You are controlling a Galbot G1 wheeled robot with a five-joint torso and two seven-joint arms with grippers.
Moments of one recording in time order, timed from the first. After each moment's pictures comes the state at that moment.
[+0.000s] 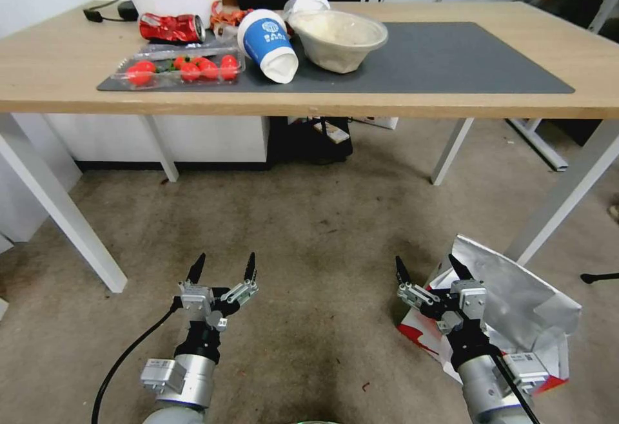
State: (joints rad) left arm 1.80 -1.54 -0.49 -2.19 -0.18 -0.15 0.08; right arm -1.85 1.60 0.61 2.36 0.06 -0.09 -0.18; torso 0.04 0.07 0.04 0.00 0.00
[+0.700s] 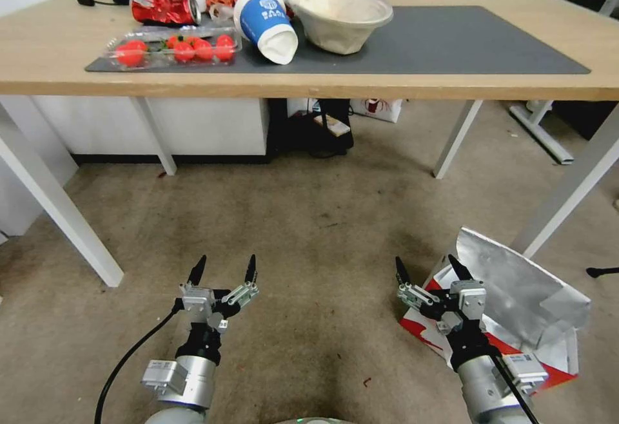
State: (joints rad) left arm 1.79 -1.54 -0.49 -2.17 -0.18 -0.16 0.08; right arm -1.85 1.60 0.61 2.35 0.06 -0.09 -0.18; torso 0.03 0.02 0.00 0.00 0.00
